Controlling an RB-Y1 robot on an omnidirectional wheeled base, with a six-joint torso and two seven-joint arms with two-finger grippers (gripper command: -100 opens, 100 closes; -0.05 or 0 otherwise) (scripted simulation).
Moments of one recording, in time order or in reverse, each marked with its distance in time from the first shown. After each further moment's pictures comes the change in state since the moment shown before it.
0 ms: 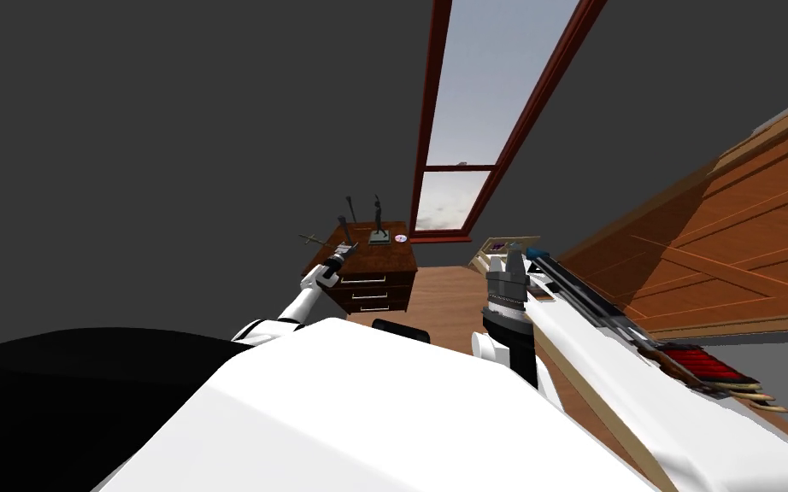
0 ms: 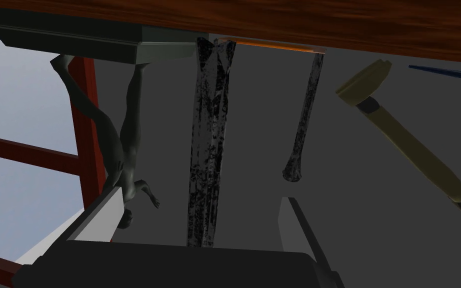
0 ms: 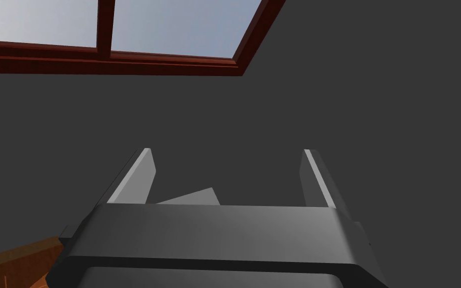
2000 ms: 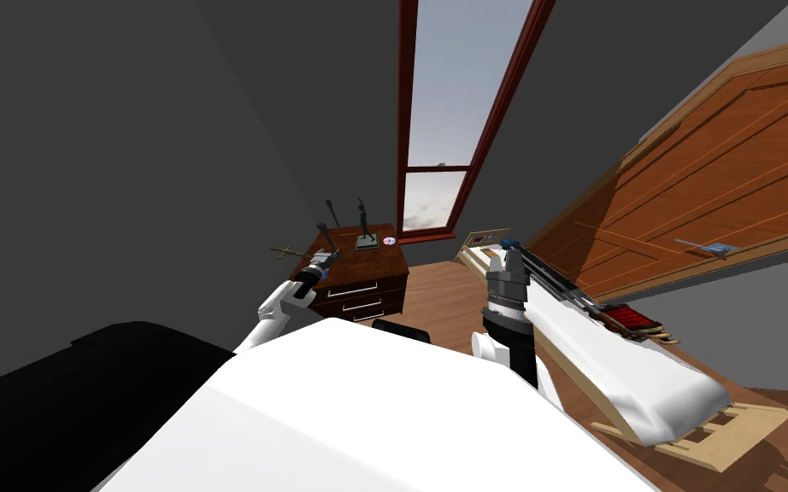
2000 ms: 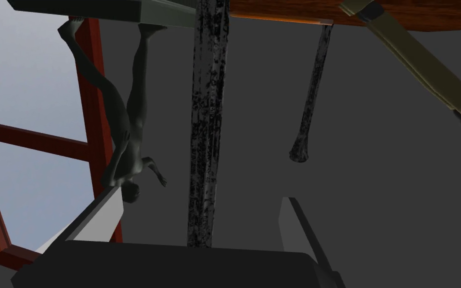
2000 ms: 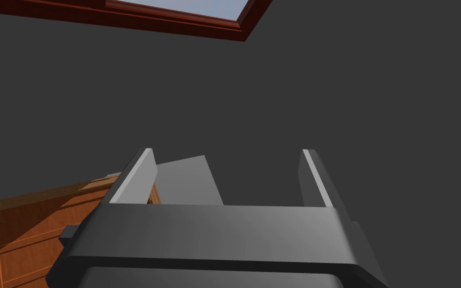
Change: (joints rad) left arm 0.423 0.039 0.109 -0.478 0.018 0.128 0.098; right arm 0.000 0.000 0.000 0.000 0.000 0.000 0.000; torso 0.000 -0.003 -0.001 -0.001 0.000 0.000
